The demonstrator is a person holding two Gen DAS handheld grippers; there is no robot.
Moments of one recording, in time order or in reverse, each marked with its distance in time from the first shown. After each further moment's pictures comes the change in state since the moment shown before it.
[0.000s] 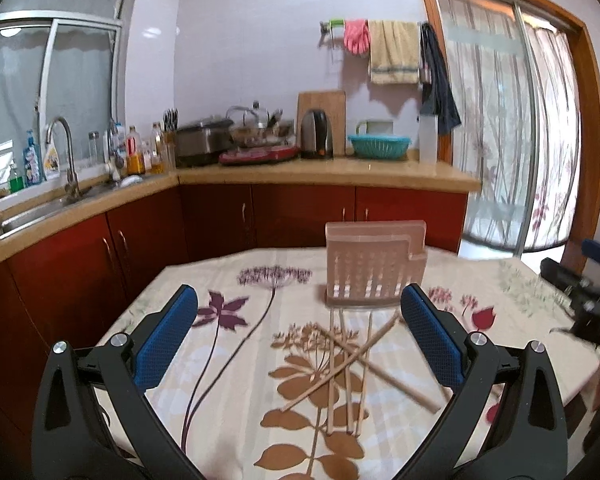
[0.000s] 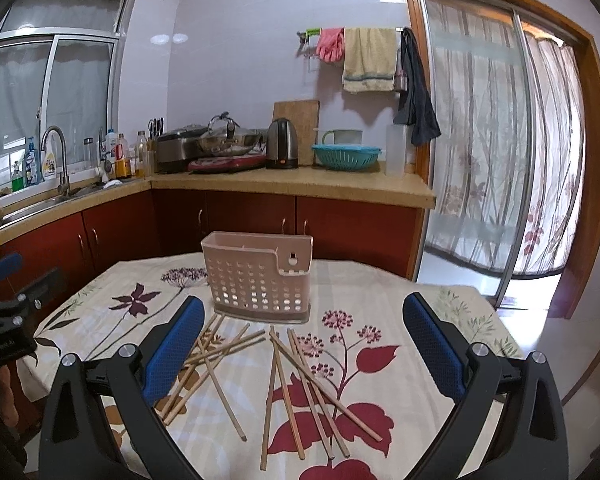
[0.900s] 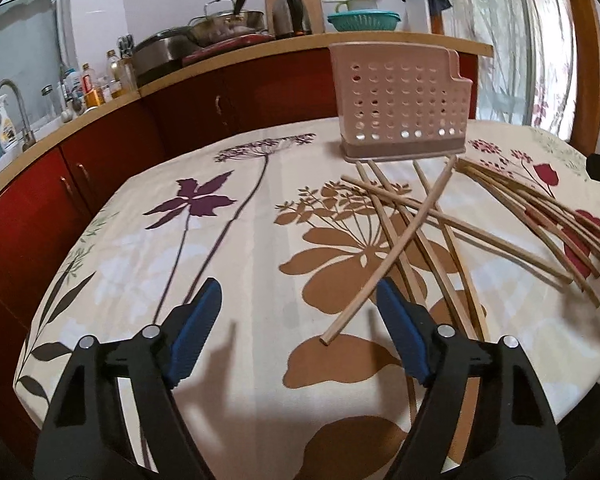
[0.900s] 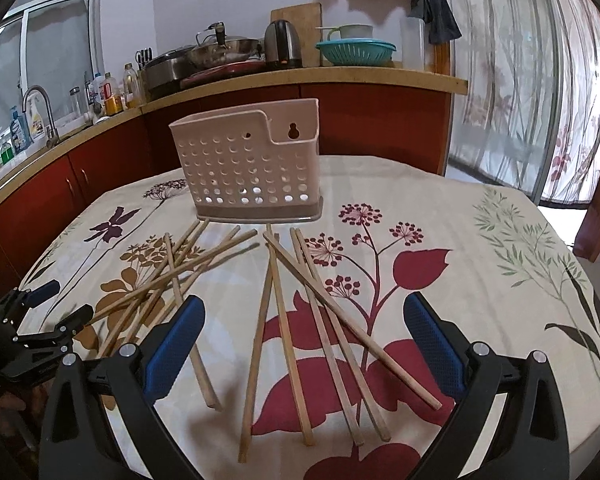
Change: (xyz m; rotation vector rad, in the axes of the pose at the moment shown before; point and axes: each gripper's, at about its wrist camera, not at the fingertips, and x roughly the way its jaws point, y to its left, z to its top) left arm 0.124 0.024 -0.113 0.153 0.308 -0.051; right arm 0.102 -0.015 -0.076 0.055 0.290 0.060
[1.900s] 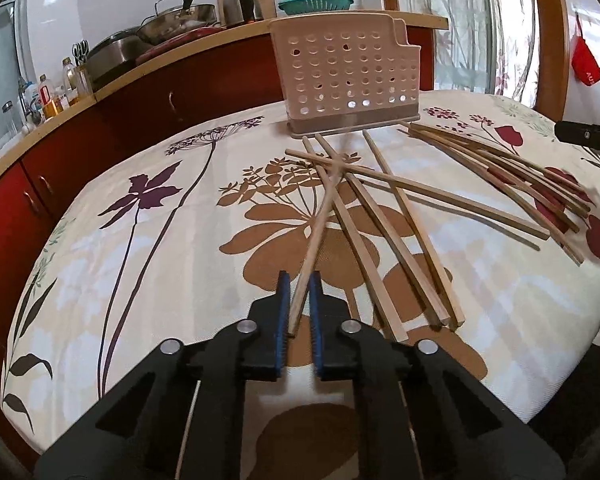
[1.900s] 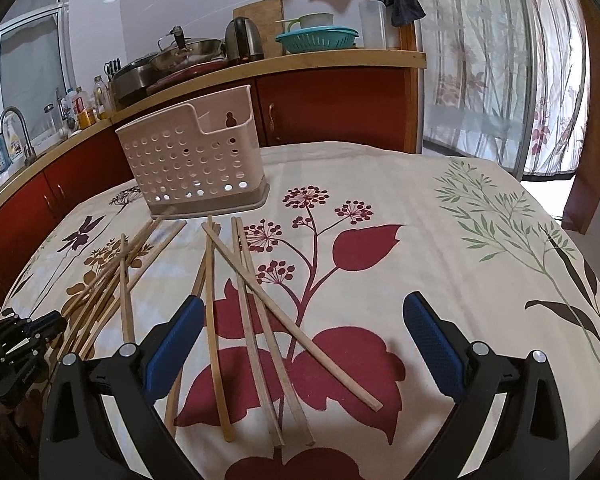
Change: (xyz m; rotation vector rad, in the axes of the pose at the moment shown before) left arm 0.008 -0.021 -0.013 0.095 0.041 -0.118; right arm 0.011 -0.053 -0.014 0.079 0.012 -0.043
